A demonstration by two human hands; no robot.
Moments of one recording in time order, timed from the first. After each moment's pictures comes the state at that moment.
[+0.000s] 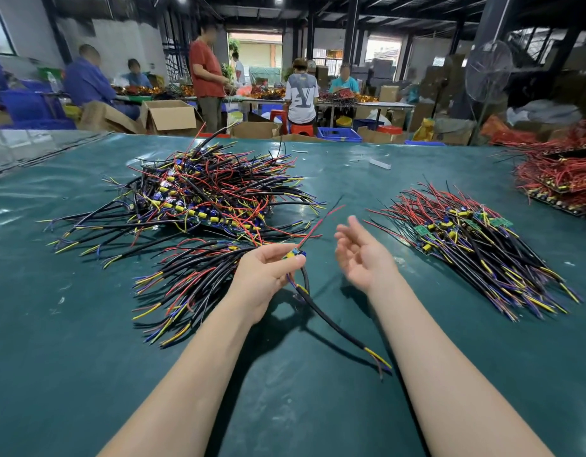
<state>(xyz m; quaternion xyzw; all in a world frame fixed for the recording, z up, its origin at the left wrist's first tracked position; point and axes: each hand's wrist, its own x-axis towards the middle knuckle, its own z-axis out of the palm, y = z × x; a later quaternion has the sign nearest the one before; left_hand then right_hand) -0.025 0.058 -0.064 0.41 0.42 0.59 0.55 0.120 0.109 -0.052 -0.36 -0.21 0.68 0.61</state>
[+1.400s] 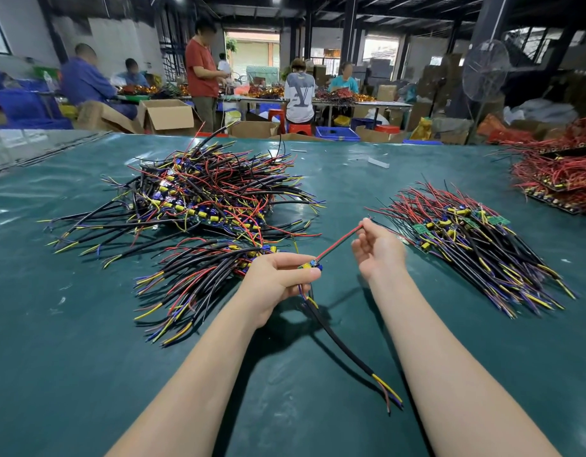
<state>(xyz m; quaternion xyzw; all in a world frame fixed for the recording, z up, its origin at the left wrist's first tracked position) -0.026 0.052 -0.064 0.46 0.42 0.52 0.58 0.126 0.118 -0.045 -0.40 -0.17 0.58 0.69</state>
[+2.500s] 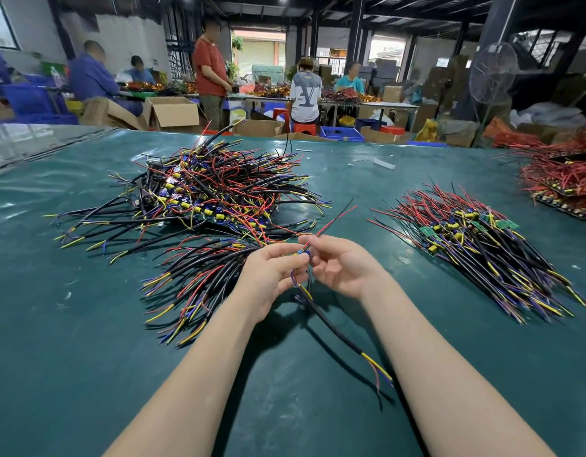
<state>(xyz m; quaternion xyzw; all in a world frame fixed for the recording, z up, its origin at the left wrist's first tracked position) -0.031 0.058 -0.060 0.40 0.41 0.58 0.58 0.094 0.103 -0.051 -0.37 -0.39 0.72 0.43</state>
